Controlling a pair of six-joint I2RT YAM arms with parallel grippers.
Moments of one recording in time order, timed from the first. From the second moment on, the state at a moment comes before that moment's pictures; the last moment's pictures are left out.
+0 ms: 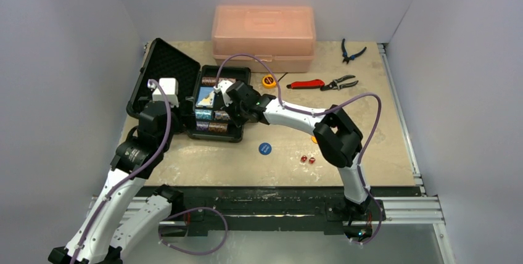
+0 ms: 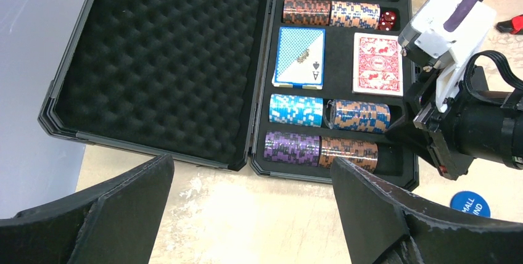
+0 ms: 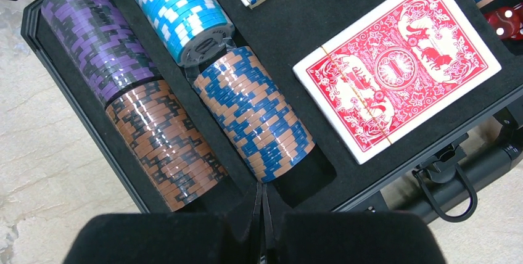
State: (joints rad) left arm -0.40 0.70 0.92 -0.67 -0.44 -0.15; right arm 0.91 2.07 1.60 -0.33 0.00 0.06
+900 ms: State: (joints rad) left arm -0.39 0.63 0.92 -0.67 -0.42 -0.15; right arm 0.91 1.90 1.53 -0.28 0.10 0.15
